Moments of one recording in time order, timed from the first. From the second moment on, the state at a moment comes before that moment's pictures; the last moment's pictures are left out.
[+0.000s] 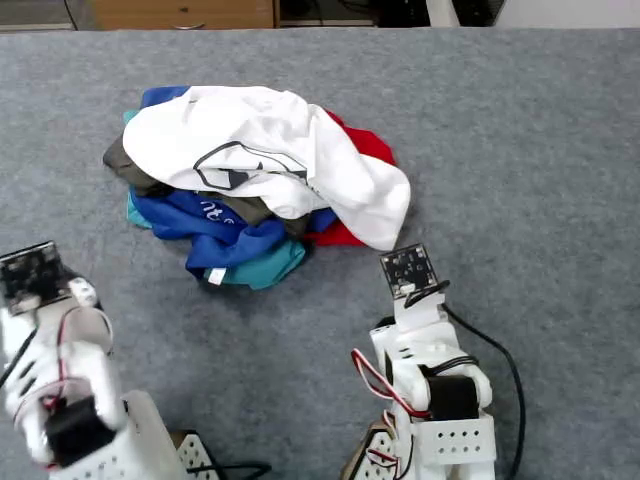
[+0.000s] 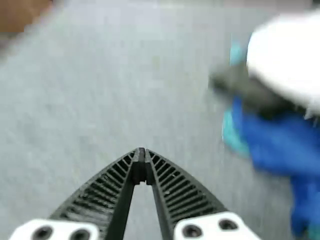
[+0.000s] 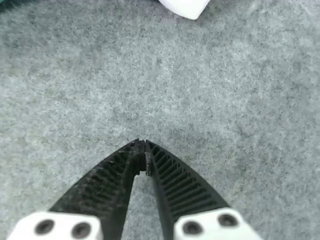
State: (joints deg) left arm -33.3 -103.1 70.2 58.9 -20.4; right arm -6.5 -103.7 97.0 73.5 5.1
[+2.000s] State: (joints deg) left arm -41.0 -57.0 49.7 82.4 -24.3; right arm -21.7 -67.6 52.6 48.7 23.9
